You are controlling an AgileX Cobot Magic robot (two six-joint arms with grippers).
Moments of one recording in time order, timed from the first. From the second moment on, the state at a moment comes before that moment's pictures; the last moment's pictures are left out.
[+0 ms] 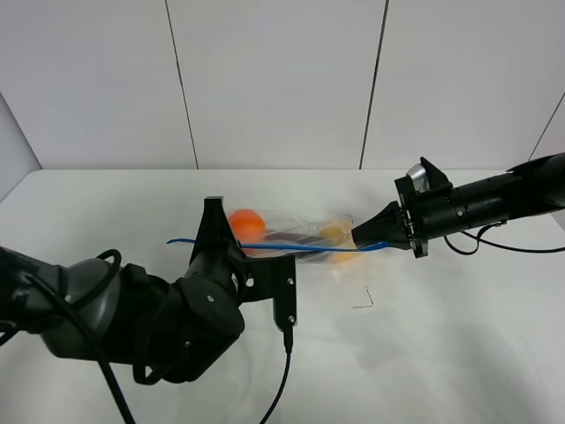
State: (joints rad) left arm -1.05 1.85 -0.81 1.62 0.77 -0.81; right arm -0.06 2.00 -1.06 1.29 1.20 -0.95
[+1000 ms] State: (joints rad) left arm -0.88 1.82 -0.76 1.58 0.77 -0.78; right arm -0.06 2.00 -1.06 1.30 1.20 -0.95
